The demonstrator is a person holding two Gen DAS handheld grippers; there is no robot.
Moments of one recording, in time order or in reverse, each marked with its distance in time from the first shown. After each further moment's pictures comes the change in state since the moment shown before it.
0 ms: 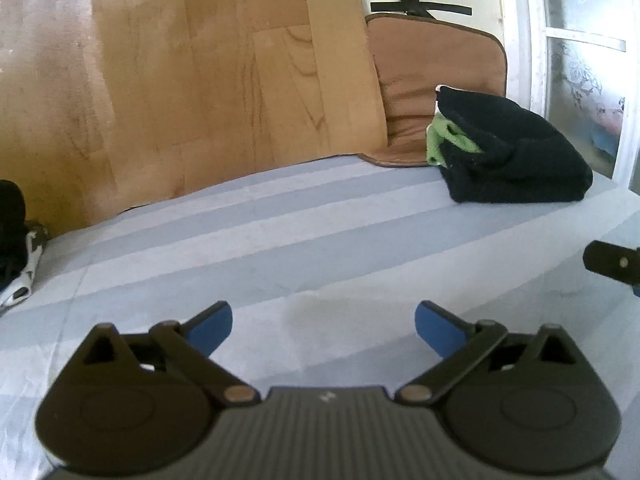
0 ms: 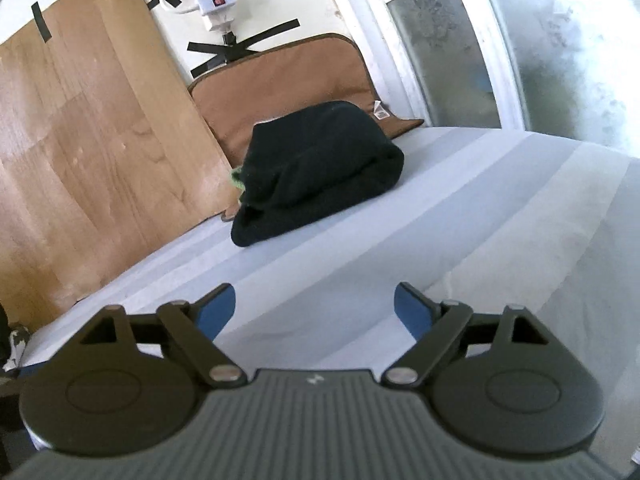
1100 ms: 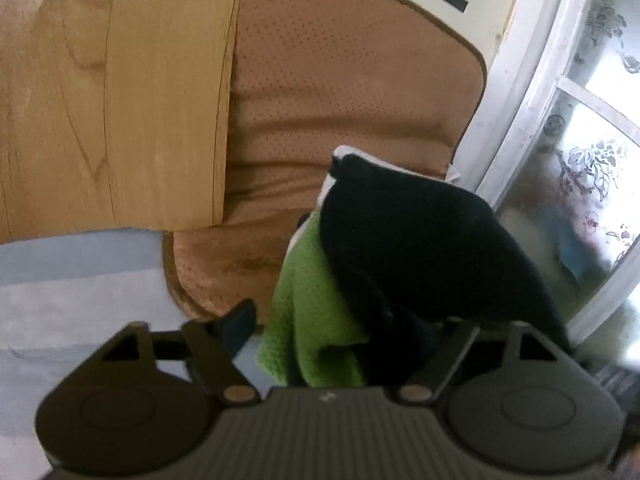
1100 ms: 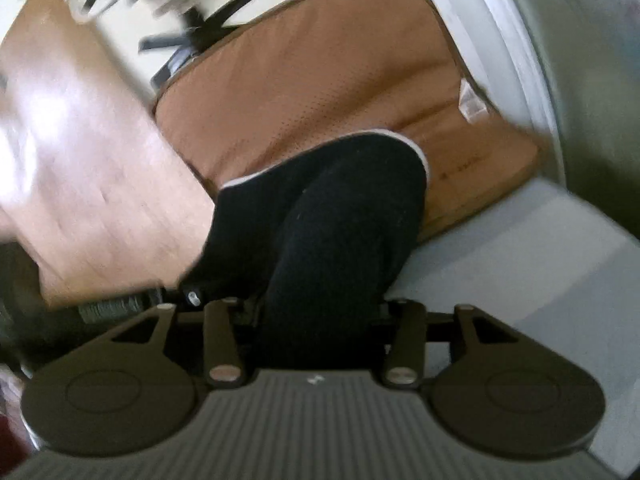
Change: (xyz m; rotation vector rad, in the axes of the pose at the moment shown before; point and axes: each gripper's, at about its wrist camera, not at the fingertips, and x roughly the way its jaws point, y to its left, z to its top) left arm 0.211 -0.097 0.172 -0.168 0.097 -0.379; right arm 0.193 -0.072 0.150 0.026 0.225 0.400
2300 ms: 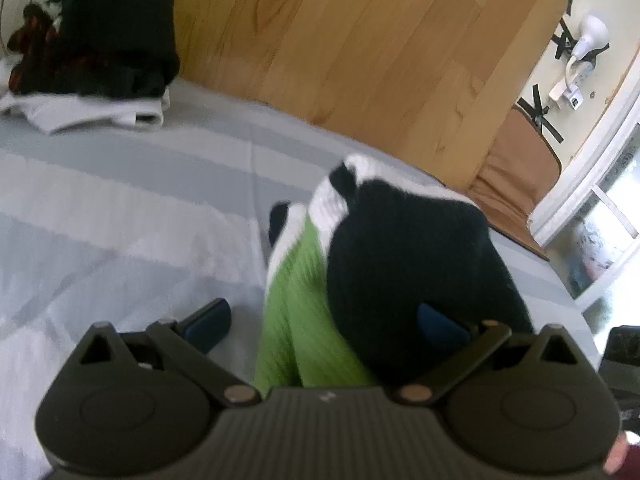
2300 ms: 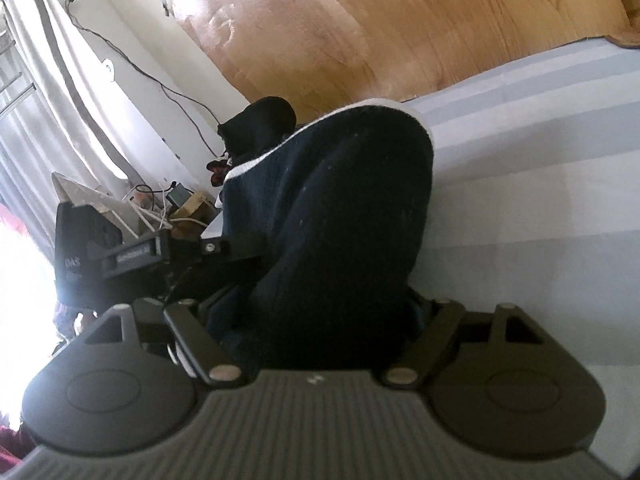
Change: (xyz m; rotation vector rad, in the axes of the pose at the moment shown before) left arm -0.356 0.256 -0.229 -0.378 -0.067 0.087; right arm -0.042 0.265 -0.252 -0.224 0.412 0.501
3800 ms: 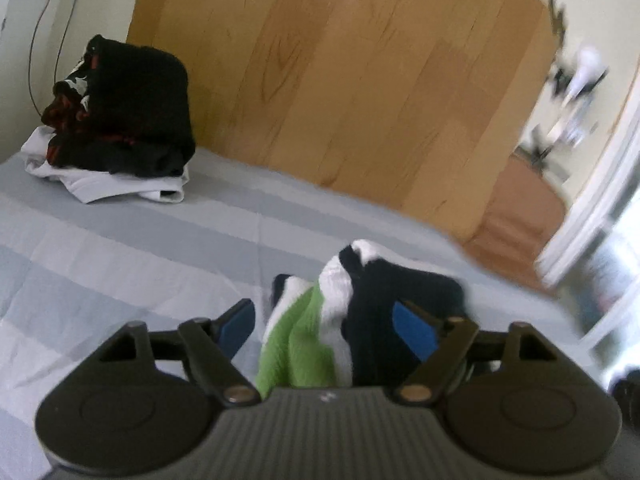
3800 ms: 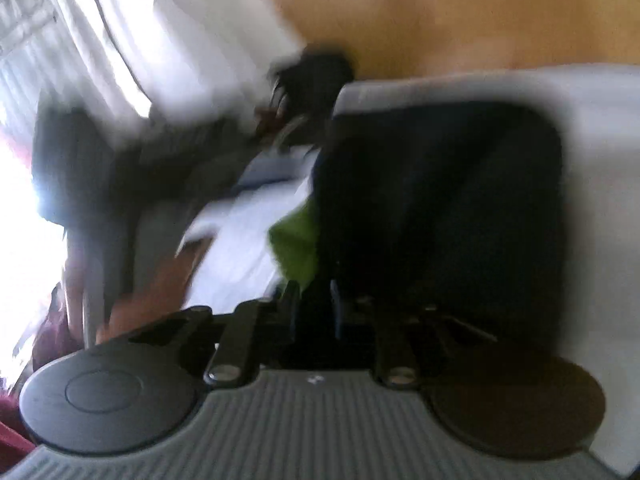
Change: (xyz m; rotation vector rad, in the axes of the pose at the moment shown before) left arm -0.025 -0.033 0.019 0.028 -0.133 0.150; right arm 0.067 0.093 -0.014 -0.193 0.164 0.022
